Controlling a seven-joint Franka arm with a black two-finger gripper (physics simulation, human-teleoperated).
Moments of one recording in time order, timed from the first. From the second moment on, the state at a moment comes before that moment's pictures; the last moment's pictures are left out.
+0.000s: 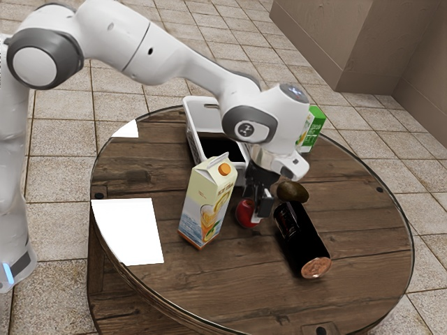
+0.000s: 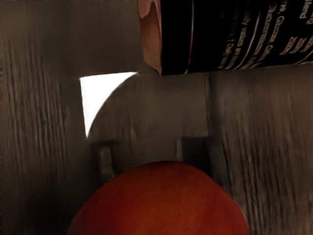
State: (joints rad) arm -0.03 0.13 -0.18 -1.88 0.00 1.98 -0.11
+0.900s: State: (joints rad) arm -0.05 0.01 -0.24 -1.89 0.01 1.98 -0.12
